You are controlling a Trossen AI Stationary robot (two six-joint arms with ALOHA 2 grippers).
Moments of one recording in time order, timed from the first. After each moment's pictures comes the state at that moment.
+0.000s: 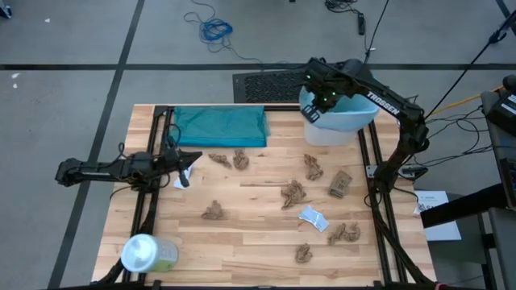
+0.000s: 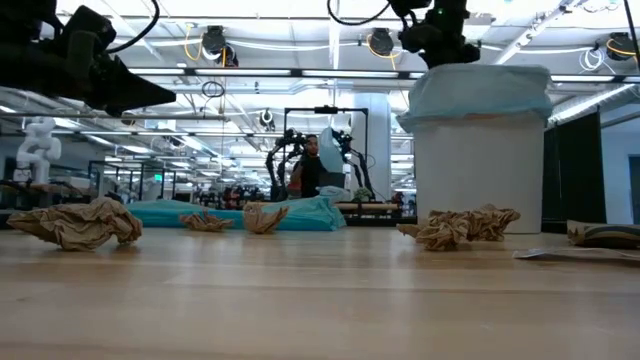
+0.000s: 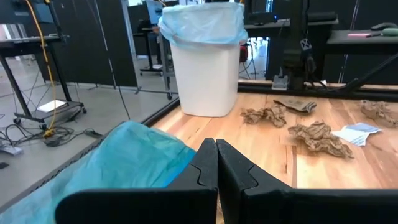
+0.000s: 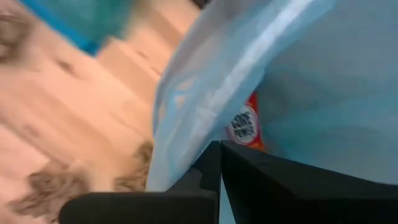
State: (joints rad) left arm -0.03 0.13 0.07 -0.01 -0.38 0.05; right arm -0.59 1.68 1.90 -1.51 0.14 0.22
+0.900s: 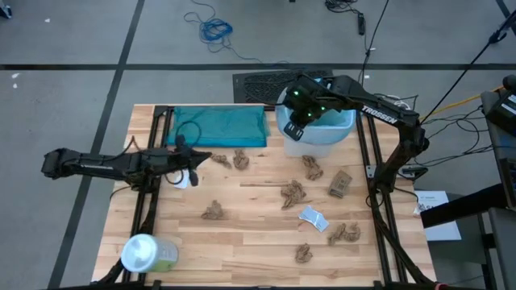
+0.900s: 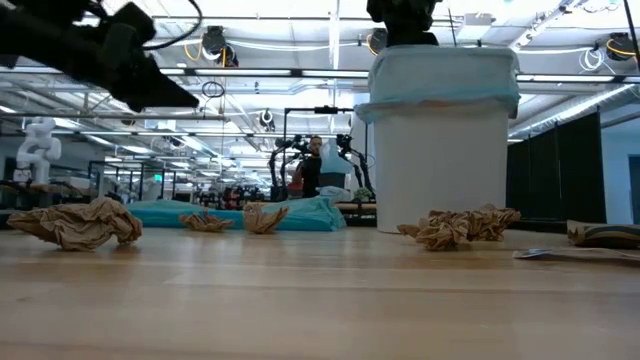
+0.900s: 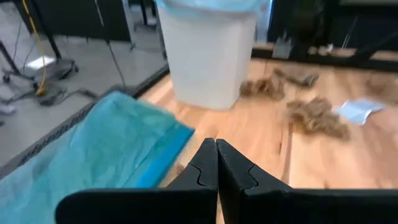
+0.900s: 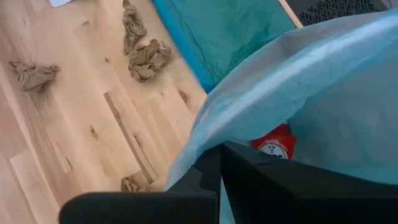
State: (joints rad) left arm 0.01 0.57 0.28 -0.01 -0.33 -0.06; right arm -0.37 1.68 1.90 -1.29 0.00 0.17
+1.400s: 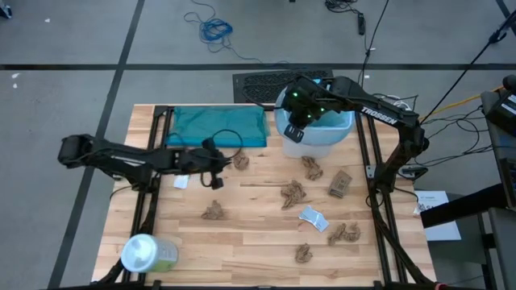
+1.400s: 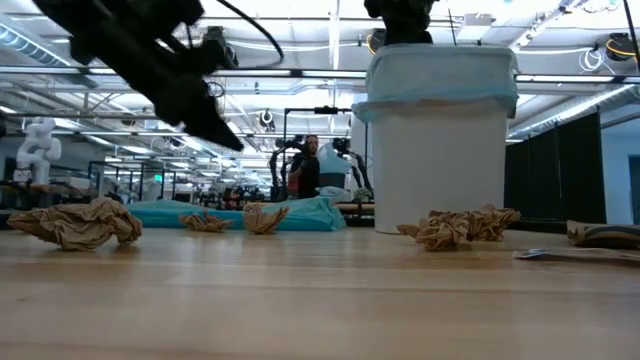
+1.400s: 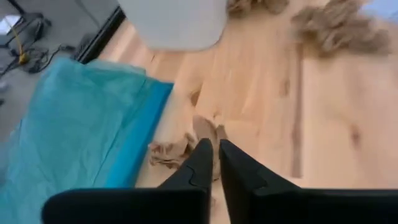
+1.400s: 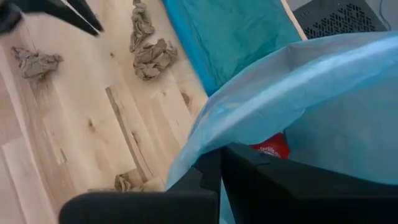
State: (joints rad) left arm 0.05 1.16 0.54 -0.01 -0.27 0.06; right arm -0.36 1.68 1.90 -1.27 0.00 0.09
